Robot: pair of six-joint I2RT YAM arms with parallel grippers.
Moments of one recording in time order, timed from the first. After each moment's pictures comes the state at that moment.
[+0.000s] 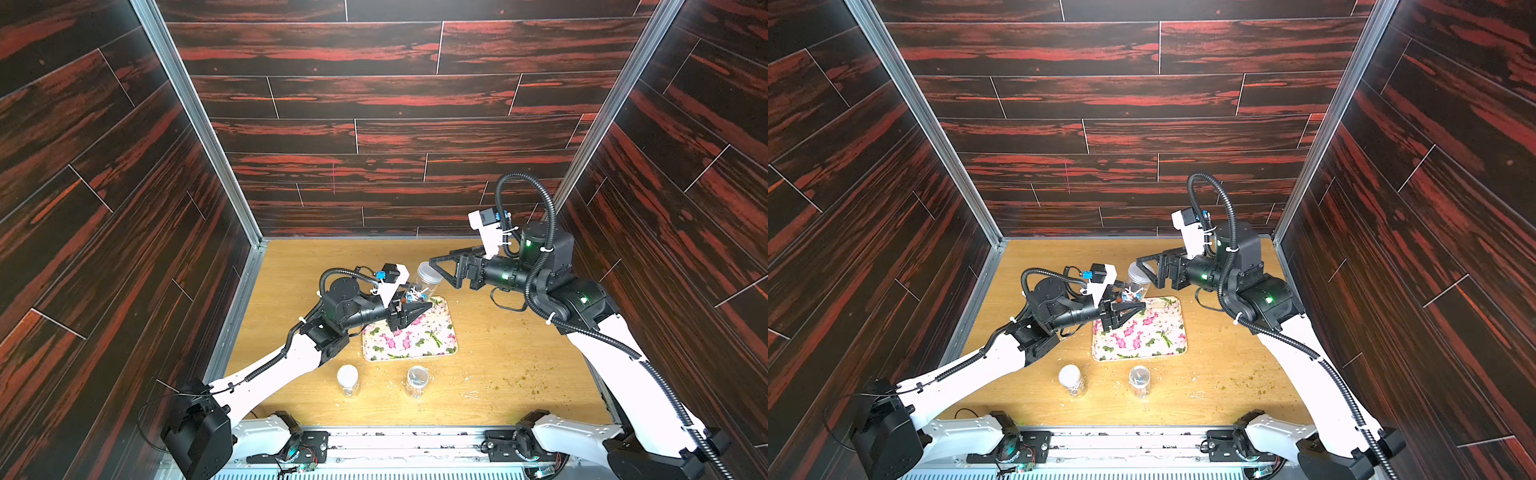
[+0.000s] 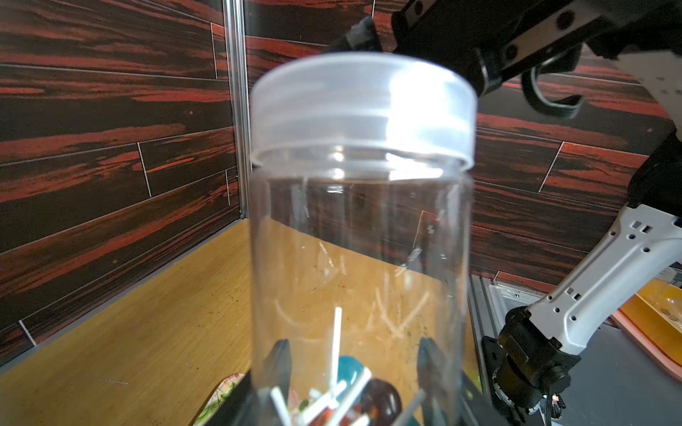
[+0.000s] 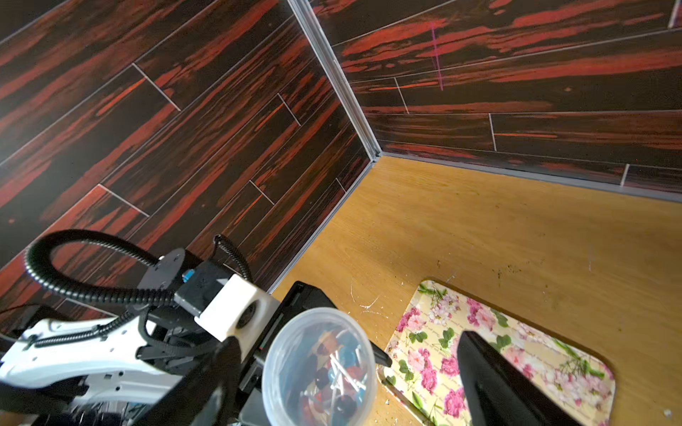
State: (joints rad) left arm -0.69 1.26 0.88 0.39 0.59 -0.12; right arm 0.59 1.20 1.57 -0.67 -0.39 0.42
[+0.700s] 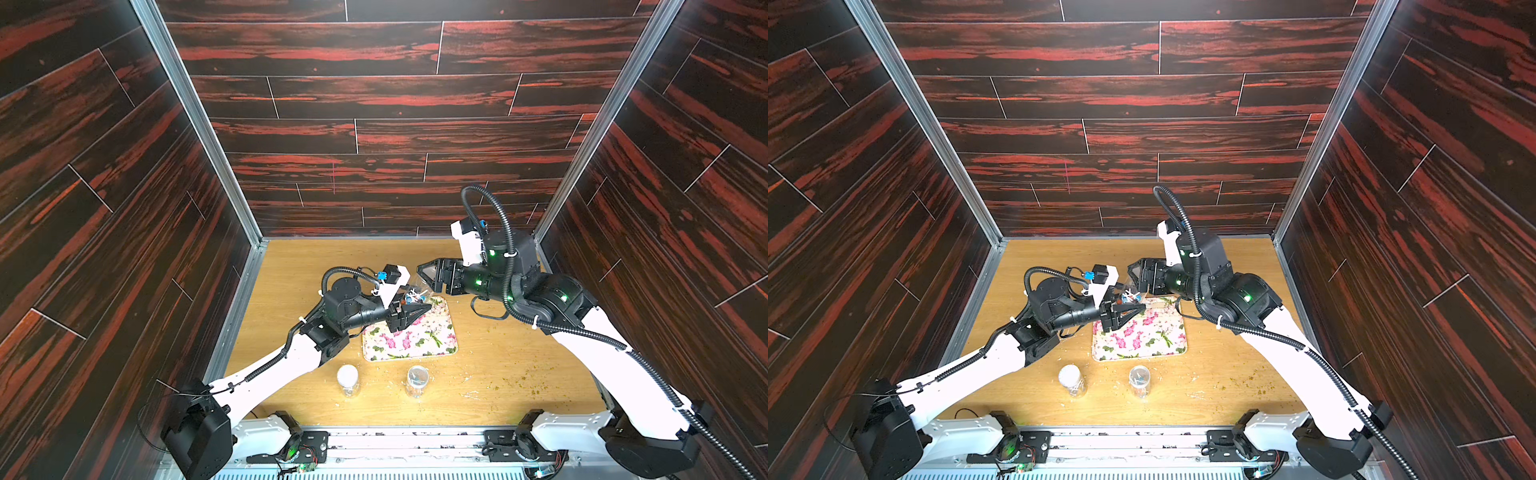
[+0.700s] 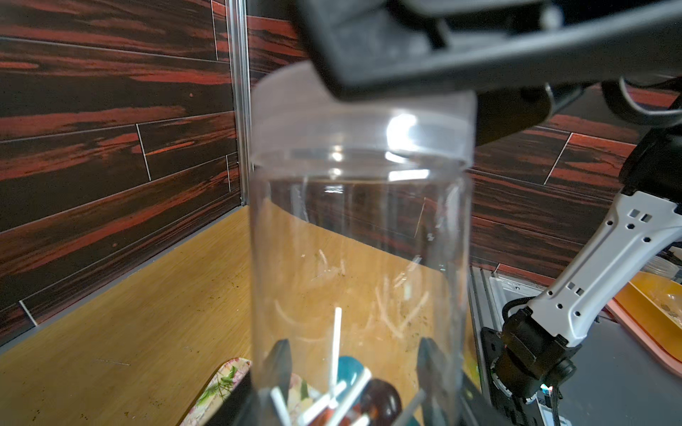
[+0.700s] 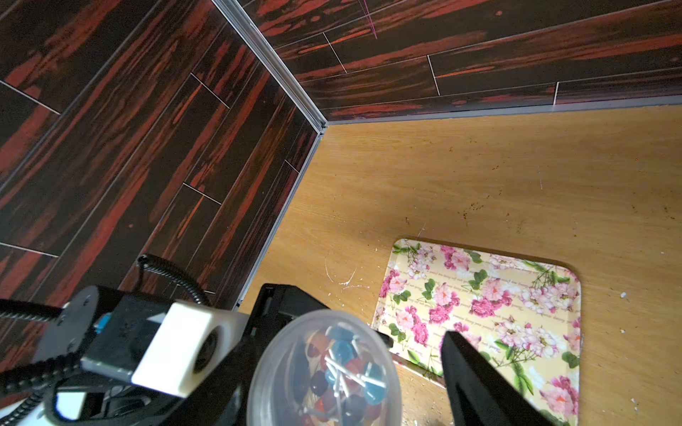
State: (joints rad) left arm -0.69 1.26 0.88 0.35 0.58 -0.11; right arm 0.77 1.29 1.64 -0.83 -0.07 0.56
